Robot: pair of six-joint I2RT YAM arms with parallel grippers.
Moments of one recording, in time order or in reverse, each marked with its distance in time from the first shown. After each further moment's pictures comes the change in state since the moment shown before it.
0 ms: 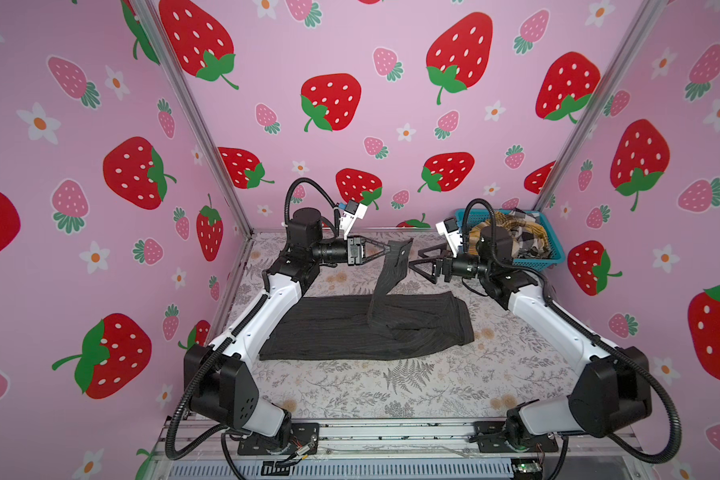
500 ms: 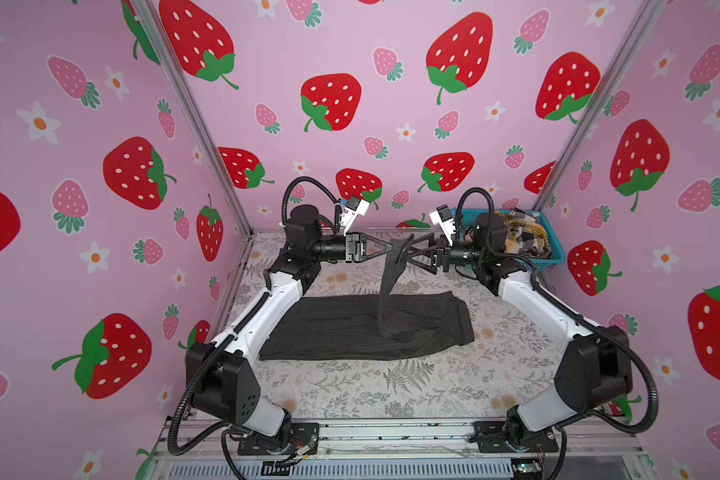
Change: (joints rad) left arm 0.000 0.019 0.014 0.143 0.097 -0.132; right arm 0.011 0.127 0.120 0.190 -0.266 0.134
